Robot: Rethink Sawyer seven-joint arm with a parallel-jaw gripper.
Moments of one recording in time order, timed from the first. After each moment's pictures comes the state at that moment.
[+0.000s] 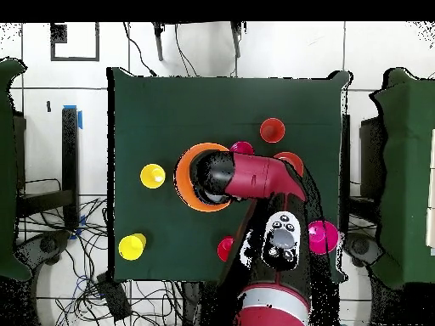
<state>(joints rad) -0.12 -0.59 -0.19 1.55 -0.10 0.79 2.24</state>
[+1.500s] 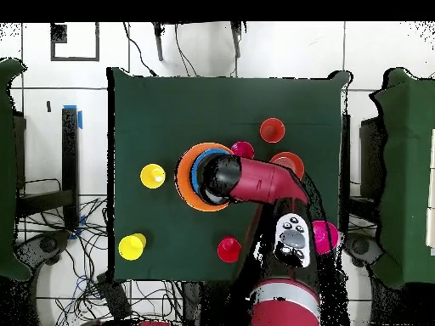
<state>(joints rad) -0.17 -0.58 -0.14 1.61 -0.03 0.73 2.24</state>
